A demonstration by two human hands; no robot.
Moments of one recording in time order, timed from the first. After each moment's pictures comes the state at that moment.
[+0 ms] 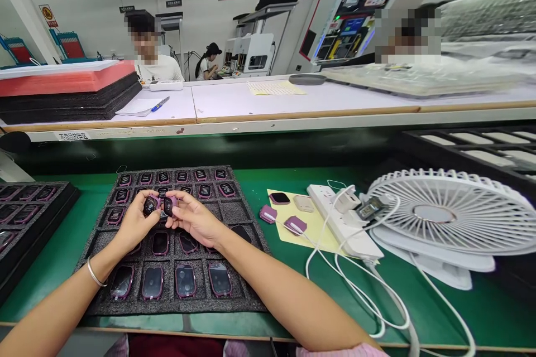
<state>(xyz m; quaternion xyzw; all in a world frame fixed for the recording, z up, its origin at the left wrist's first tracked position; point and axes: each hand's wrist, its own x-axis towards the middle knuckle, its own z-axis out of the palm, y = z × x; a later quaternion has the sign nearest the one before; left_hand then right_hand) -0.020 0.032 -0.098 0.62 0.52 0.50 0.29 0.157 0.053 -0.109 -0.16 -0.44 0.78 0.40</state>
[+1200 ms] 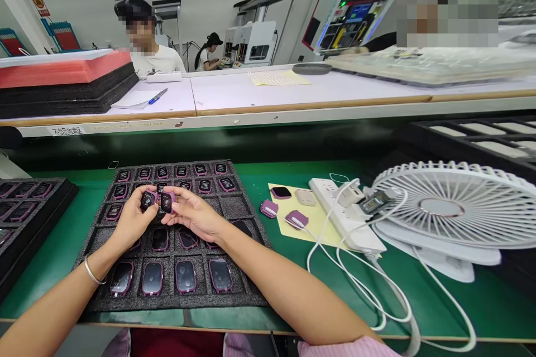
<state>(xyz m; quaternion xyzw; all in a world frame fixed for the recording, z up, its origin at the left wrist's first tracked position) -0.020 0.028 -0.091 0.61 0.55 0.49 0.29 0.160 0.054 -0.108 -0.17 -0.45 0.79 0.38</state>
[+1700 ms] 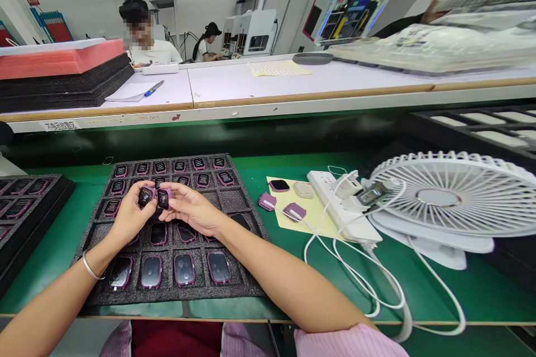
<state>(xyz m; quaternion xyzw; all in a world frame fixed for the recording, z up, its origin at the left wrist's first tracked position) -0.021 0.026 -0.093 0.64 0.55 0.46 0.27 0.161 0.053 -0.105 -0.16 -0.46 0.79 0.37</state>
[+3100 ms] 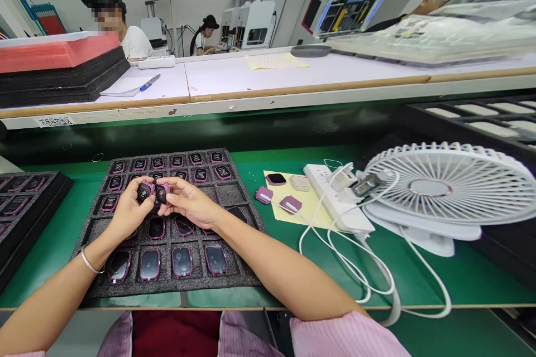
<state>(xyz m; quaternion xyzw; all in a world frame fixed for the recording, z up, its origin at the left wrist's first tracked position) -0.018 0.024 -0.085 0.63 0.55 0.46 0.30 0.161 0.054 -0.107 -0.12 -0.49 0.78 0.39</state>
